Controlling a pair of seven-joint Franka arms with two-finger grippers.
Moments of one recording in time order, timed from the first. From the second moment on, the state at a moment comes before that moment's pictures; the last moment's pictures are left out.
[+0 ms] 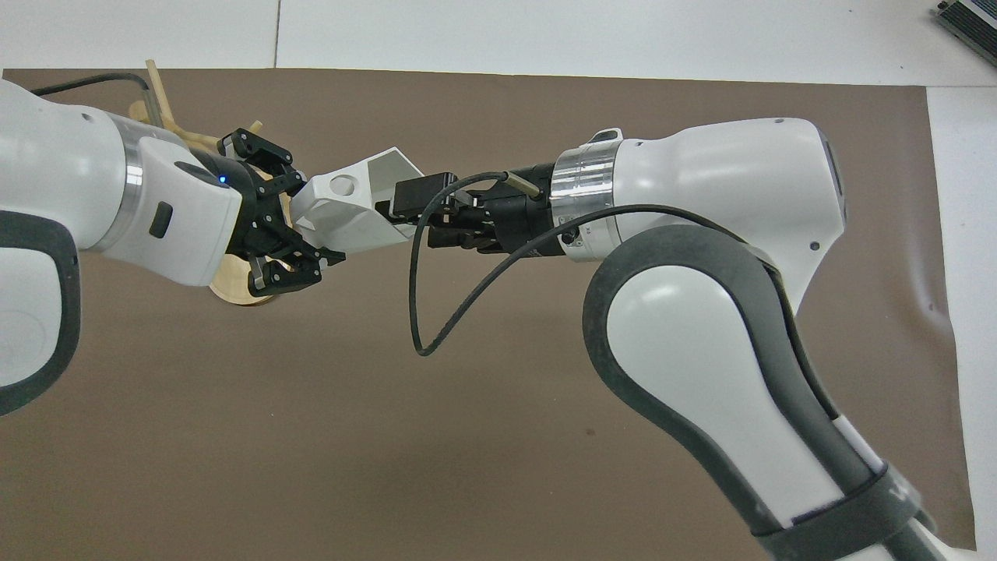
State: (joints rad) left arm -0.20 0.01 -0.13 -1.63 -0.40 1.86 1.09; right arm 0.27 0.22 0.24 -1.58 0.98 2.18 0.16
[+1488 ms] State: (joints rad) left arm -0.10 -0.03 -0.11 -1.82 -0.32 2.03 0.44; right arm 0.04 0.21 0.22 -1.63 0.29 2.18 0.02
